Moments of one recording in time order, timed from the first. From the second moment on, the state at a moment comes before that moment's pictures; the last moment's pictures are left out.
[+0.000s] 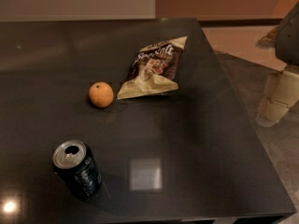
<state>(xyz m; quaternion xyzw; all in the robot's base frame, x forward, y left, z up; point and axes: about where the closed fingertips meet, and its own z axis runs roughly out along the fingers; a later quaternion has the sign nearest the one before) 0.438 -0.217 0.976 -0.60 0.78 -0.03 0.16</state>
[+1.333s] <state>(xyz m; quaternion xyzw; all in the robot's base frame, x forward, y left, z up) 0.503 -0.193 0.971 -0.69 0.70 -0.04 0.19</state>
